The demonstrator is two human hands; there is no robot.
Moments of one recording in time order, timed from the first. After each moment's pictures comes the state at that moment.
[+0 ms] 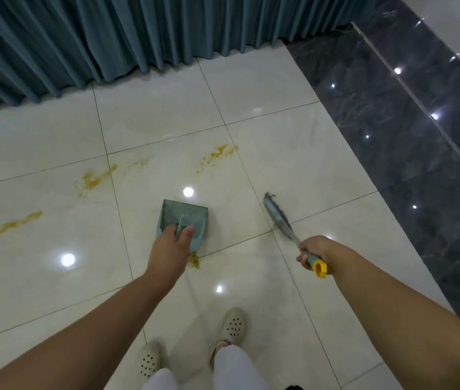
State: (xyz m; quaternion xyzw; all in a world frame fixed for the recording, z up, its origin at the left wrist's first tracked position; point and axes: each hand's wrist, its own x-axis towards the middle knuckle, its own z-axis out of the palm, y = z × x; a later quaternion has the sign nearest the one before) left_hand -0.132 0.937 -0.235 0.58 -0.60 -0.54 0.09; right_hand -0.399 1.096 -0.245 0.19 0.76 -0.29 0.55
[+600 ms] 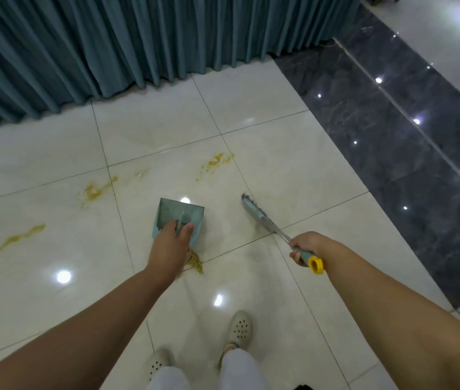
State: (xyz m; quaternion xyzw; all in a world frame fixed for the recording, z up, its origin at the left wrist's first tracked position) left_hand -0.102 0.926 -0.207 0.56 -0.63 -0.53 0.10; right_hand -0.351 1.087 -0.215 0.15 0.78 -0.27 0.55
